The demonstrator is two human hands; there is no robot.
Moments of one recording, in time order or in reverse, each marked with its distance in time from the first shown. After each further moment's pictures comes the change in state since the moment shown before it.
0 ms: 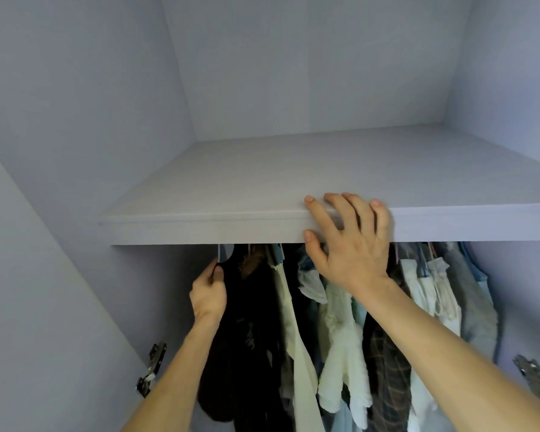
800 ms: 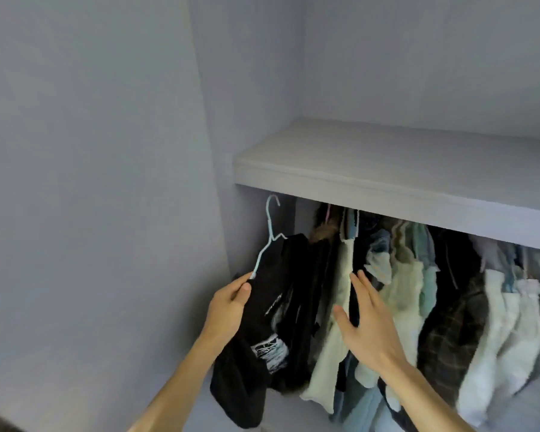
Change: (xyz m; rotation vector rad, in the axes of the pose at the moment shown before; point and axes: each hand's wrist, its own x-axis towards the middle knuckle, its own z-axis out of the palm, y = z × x) left_hand -0.137 -0.035 -0.151 -0.057 -0.146 -0.015; right_hand -0.124 -0.096 -0.081 0.743 -0.964 0.349
